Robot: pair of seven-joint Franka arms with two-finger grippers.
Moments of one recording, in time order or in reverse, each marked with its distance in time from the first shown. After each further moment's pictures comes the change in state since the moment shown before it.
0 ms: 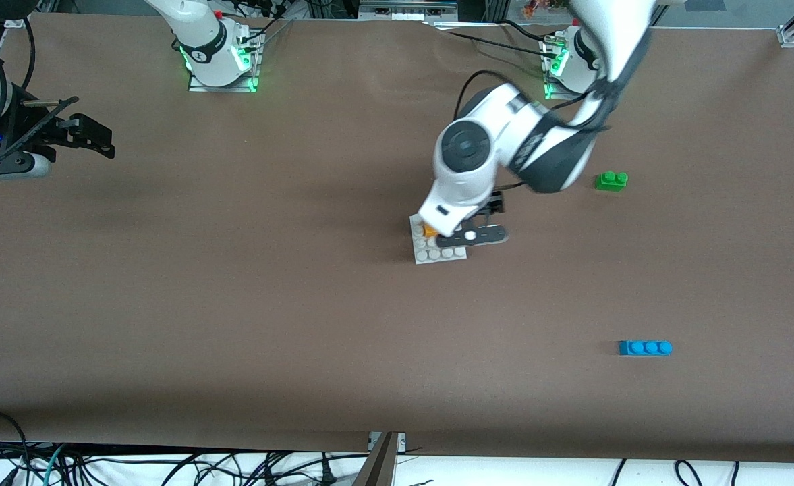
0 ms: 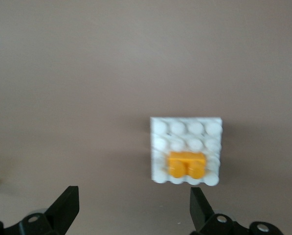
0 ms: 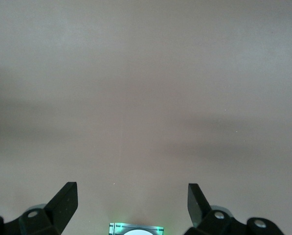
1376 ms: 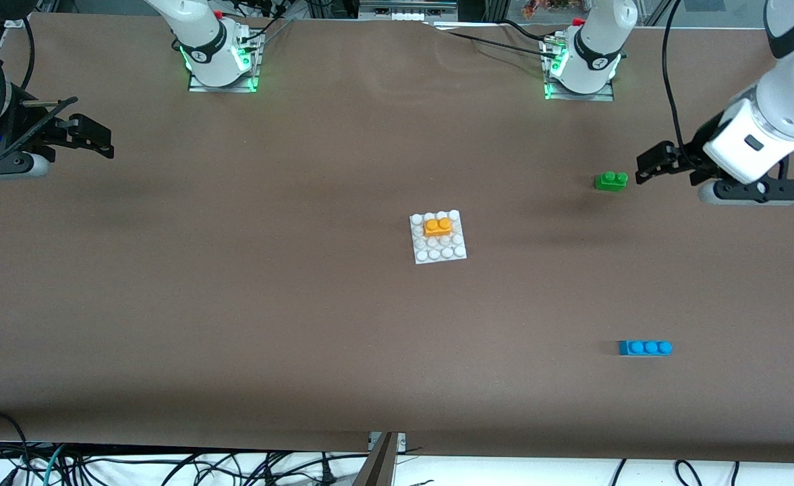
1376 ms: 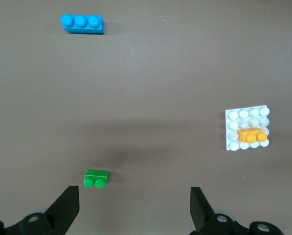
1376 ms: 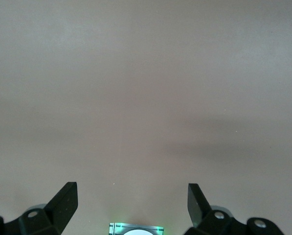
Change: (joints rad) left arm 0.303 -0.445 0.206 -0.190 -0.228 -0.156 0.676; right arm 0.000 0.000 -0.001 0.001 0.000 0.000 0.000
